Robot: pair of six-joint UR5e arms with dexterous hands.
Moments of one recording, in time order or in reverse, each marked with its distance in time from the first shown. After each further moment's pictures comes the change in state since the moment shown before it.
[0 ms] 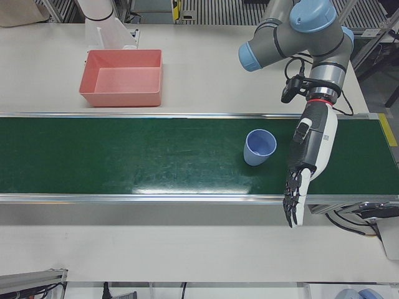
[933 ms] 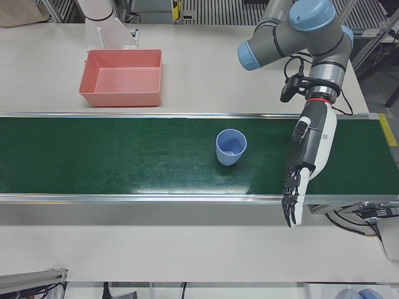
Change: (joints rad) left arm 0.000 -0.002 -0.005 0.004 0.000 0.000; right arm -0.043 0.043 0.009 0.007 0.018 0.008
